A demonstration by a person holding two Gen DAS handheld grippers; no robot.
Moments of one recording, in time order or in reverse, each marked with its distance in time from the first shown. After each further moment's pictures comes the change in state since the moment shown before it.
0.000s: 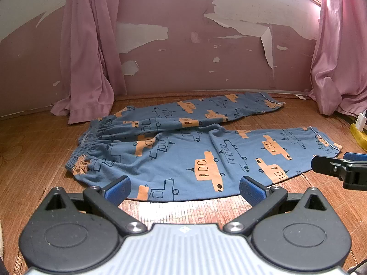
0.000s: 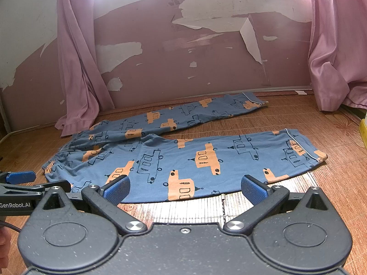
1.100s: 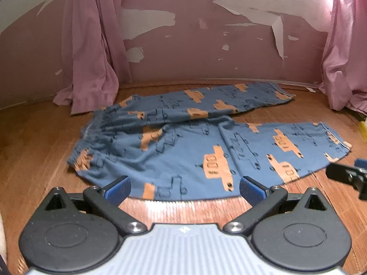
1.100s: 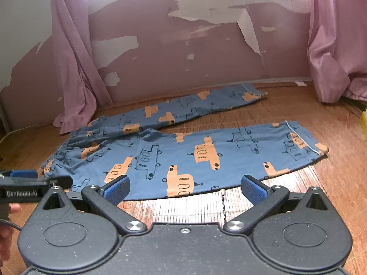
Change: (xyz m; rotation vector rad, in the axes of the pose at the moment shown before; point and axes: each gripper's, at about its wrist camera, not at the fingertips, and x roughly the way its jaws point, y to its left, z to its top) left arm 0.022 0.006 0.019 -0.012 0.088 0.041; right arm 0.011 -0.005 0.005 0.029 0.057 0.003
